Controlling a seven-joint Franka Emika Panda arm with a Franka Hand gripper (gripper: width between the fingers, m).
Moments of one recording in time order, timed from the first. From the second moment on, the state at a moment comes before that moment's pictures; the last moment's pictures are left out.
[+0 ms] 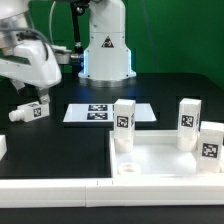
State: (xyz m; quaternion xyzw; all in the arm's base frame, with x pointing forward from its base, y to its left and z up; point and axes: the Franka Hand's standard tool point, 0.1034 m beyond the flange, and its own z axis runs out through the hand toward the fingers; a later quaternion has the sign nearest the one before) arm 0.378 -0.182 0.051 -0.89 0.42 0.13 0.08
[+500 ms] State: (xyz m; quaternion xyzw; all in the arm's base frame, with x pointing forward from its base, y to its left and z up) arm 0.334 -0.204 0.017 -0.89 0.43 0.13 0.04
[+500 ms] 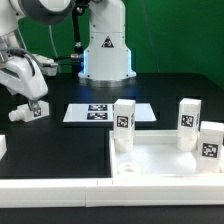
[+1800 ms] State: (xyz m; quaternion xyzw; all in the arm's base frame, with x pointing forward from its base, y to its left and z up) arm 0.355 -0.179 0.016 -0.63 0.77 0.10 -0.02
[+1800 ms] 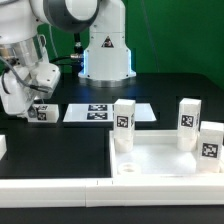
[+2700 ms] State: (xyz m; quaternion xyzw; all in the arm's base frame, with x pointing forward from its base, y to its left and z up) arm 0.389 -0.167 0.014 -0.21 0.97 0.01 -0.09
